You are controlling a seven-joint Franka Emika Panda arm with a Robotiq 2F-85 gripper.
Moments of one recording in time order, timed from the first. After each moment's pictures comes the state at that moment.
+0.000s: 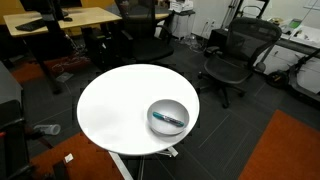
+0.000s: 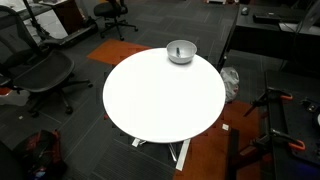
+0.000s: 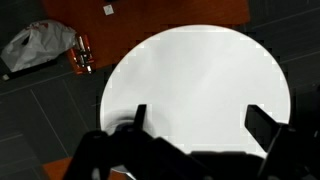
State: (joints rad) arm -0.10 -0.38 0.00 -2.31 0.00 1.93 0.21
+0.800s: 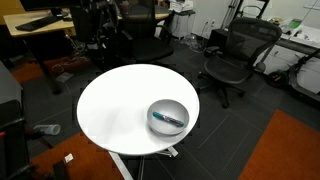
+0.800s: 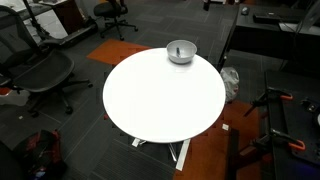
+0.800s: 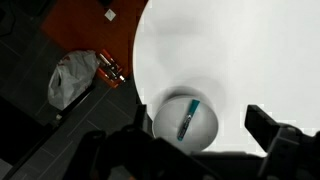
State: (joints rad) arm -0.17 -0.11 -0.04 -2.17 -0.09 2.09 0.67
